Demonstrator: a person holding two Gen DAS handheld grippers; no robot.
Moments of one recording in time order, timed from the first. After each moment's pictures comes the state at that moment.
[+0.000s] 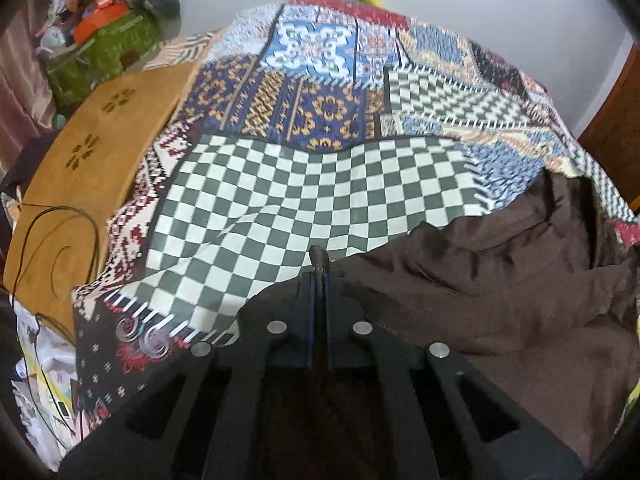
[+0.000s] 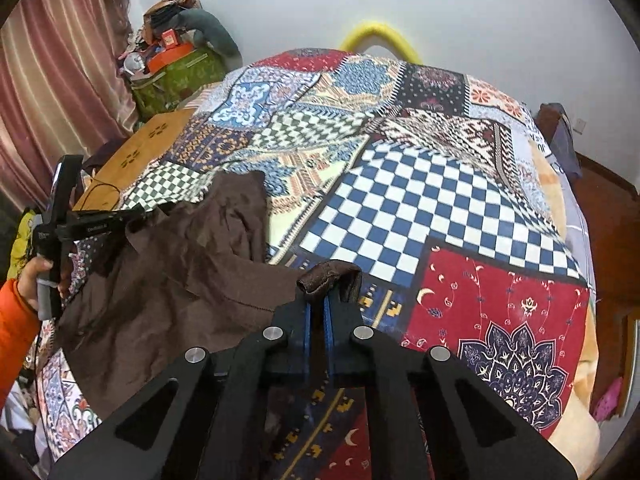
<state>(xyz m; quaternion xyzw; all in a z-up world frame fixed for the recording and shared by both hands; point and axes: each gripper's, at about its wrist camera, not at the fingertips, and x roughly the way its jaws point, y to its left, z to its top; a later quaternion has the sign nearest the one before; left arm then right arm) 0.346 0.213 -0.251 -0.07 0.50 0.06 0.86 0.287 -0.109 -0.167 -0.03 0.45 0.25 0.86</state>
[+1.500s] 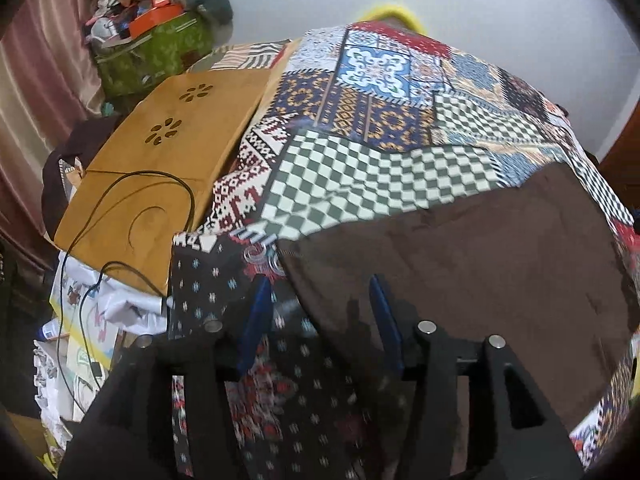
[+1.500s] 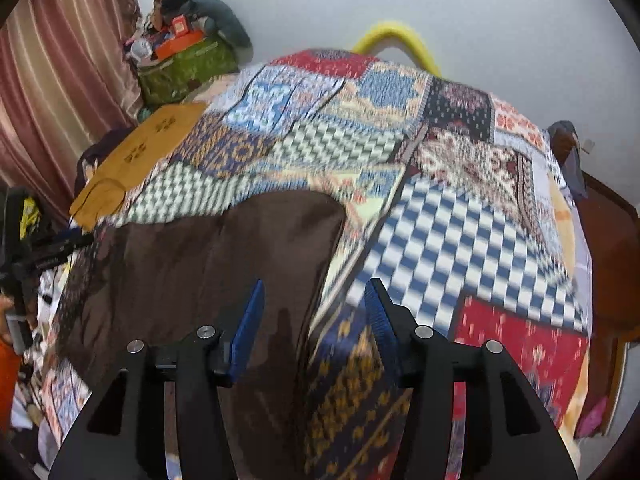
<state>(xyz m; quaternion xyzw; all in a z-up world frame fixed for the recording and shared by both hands) 0.253 0.250 -0.209 -0.07 0.48 0.12 0.87 0.304 -0.065 -0.151 -0.07 0.46 0.26 0.84</state>
